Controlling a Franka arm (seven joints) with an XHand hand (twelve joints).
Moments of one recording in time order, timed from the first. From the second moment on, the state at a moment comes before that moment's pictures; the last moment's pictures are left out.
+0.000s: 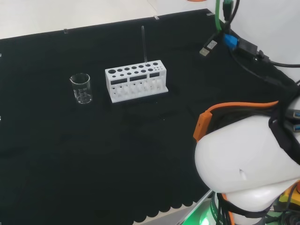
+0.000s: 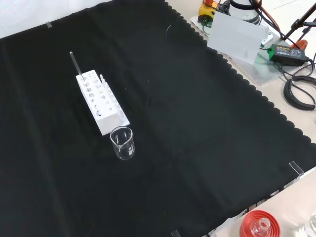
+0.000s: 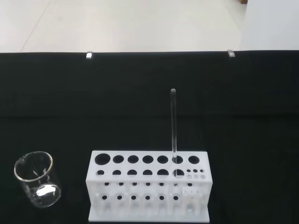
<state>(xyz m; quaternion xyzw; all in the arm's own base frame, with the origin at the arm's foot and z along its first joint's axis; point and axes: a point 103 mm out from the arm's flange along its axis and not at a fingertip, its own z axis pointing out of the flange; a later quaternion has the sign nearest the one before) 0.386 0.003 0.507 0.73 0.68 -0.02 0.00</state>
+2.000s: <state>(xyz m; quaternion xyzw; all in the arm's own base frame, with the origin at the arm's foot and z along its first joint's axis) 0.489 -0.039 0.431 0.70 0.71 -0.06 -0.05</state>
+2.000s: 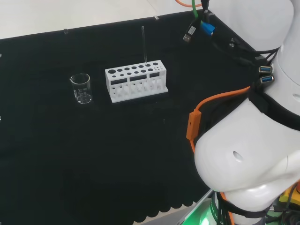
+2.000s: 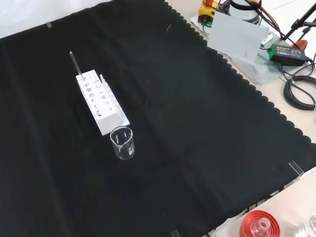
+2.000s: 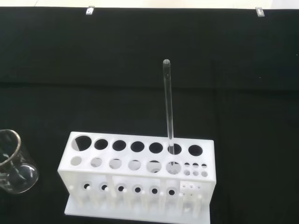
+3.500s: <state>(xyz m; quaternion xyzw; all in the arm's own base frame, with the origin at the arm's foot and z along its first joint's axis) 0.539 -0.032 0.374 0.68 0.72 -0.06 -0.06</state>
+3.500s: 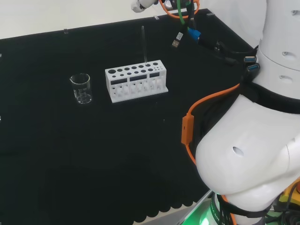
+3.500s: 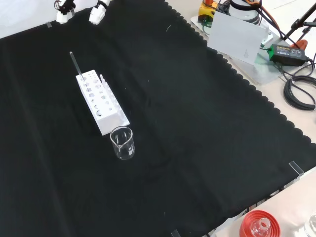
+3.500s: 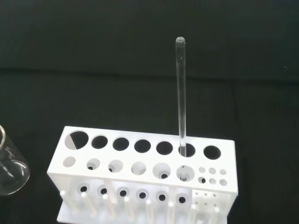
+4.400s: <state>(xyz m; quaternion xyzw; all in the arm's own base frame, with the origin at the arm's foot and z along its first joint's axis) 0.558 -0.016 0.344 0.67 0.73 -0.08 -0.07</state>
